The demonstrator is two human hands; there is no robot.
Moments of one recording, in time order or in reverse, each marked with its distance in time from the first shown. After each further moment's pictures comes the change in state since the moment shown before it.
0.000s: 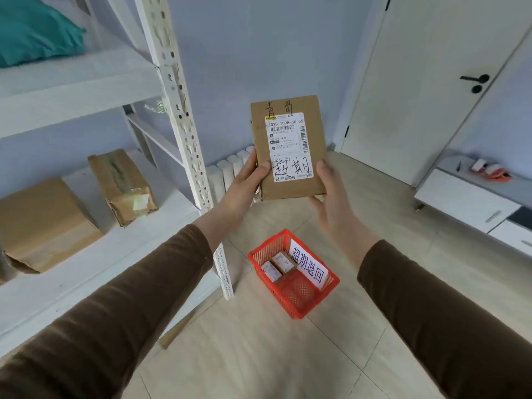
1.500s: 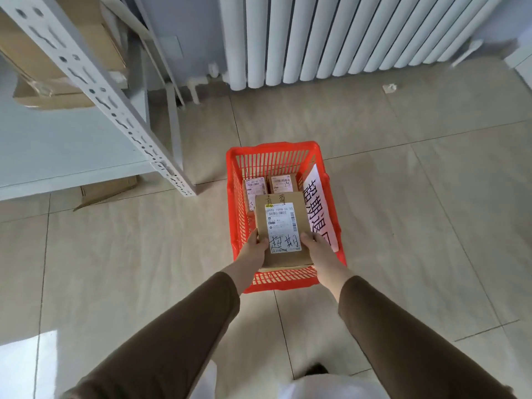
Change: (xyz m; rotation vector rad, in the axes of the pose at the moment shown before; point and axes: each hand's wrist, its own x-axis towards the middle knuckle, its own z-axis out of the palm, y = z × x) left_hand 0.136 -0.703 0.188 -0.164 0.675 -0.976; right_hand 0.270 0.582 -0.374 -0.684 -0.340 0.902
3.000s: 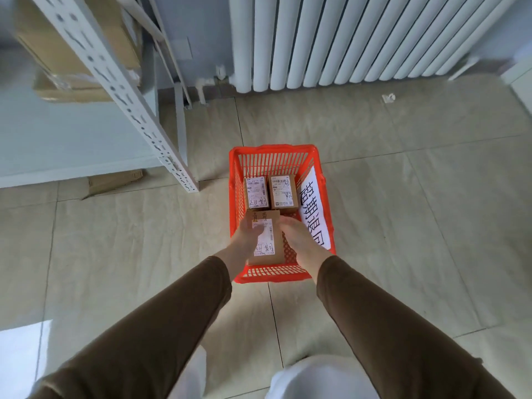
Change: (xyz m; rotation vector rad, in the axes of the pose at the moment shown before) left_hand -0.033 0.027 -0.016 -0.058 0.015 0.042; right_hand -0.039 -0.047 0.033 -0.159 -0.144 -0.084
